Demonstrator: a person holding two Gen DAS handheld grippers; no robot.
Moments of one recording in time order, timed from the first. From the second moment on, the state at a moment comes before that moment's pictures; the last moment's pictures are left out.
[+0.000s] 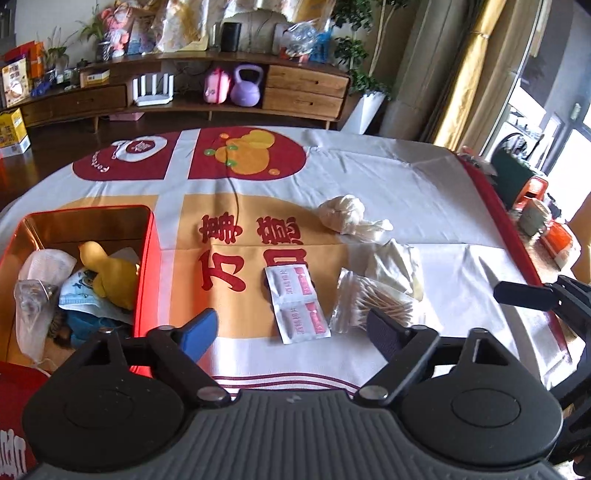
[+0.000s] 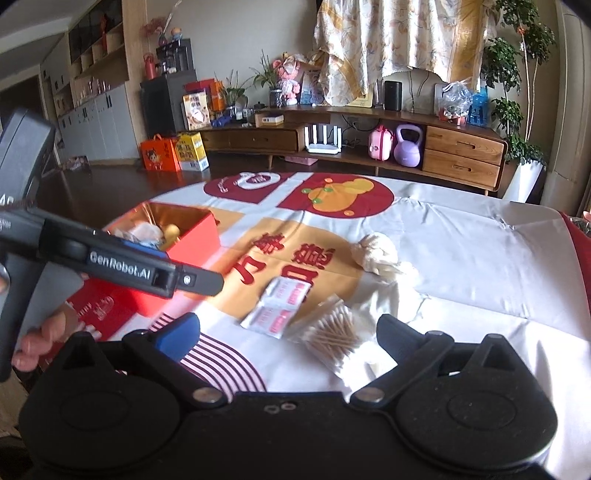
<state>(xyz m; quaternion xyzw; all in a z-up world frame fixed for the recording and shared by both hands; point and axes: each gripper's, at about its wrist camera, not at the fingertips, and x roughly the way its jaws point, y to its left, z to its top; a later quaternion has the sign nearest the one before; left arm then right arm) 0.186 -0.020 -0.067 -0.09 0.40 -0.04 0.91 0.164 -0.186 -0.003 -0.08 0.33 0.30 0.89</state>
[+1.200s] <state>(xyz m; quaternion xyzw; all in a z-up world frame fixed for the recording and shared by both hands) 0.282 -0.059 -0.154 -0.02 0.46 0.01 0.89 0.225 -0.171 -0.071 -0.16 0.37 0.31 0.86</state>
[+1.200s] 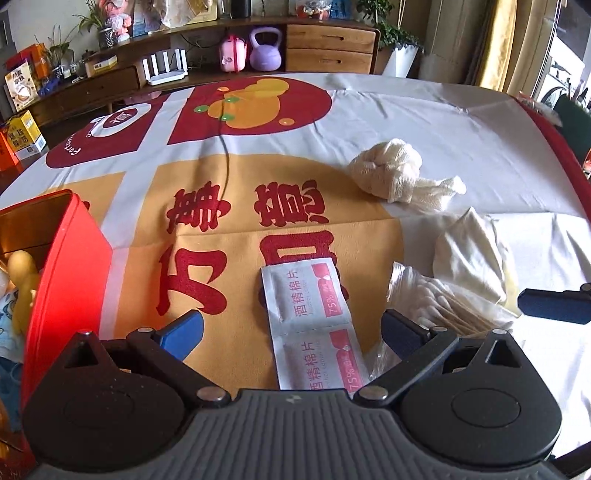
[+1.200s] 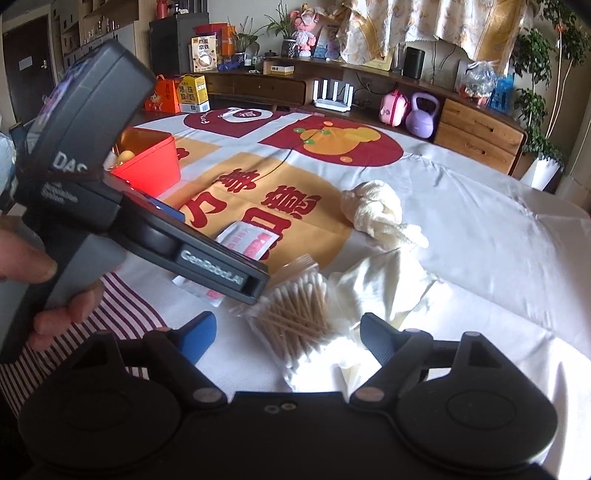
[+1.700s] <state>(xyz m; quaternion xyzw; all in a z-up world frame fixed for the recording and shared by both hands) 0.281 -0.068 -0.157 0.00 0.44 0.01 0.90 0.225 -0.165 -0.082 -0.18 0.38 0.28 0.86</state>
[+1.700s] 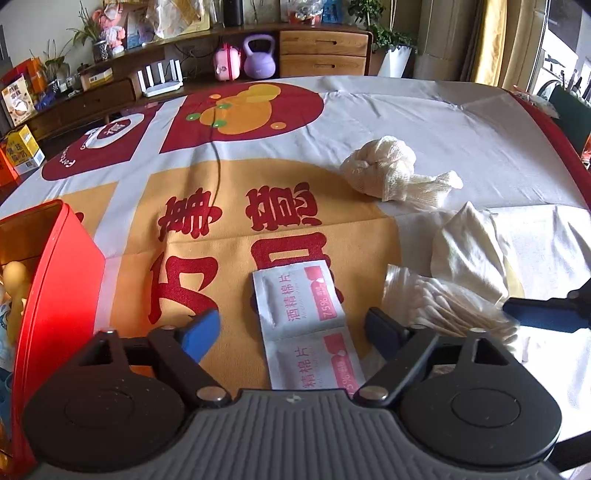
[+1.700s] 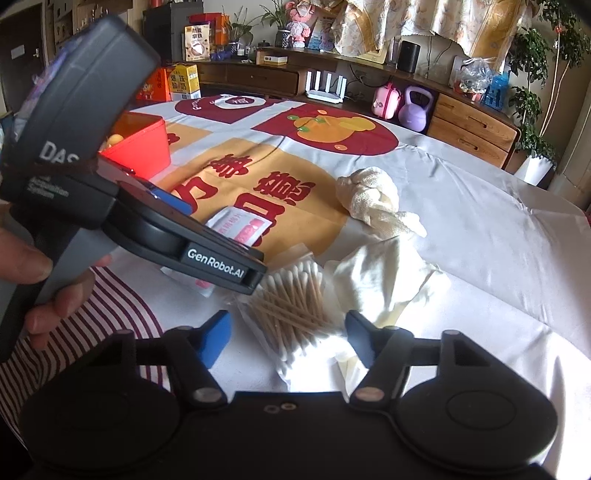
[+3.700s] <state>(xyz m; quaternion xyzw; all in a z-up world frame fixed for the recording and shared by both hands) 0.162 0.036 -0.049 -0.10 0.37 0.02 0.92 0.158 -0.114 0.019 -0.07 0.35 0.29 0.89</state>
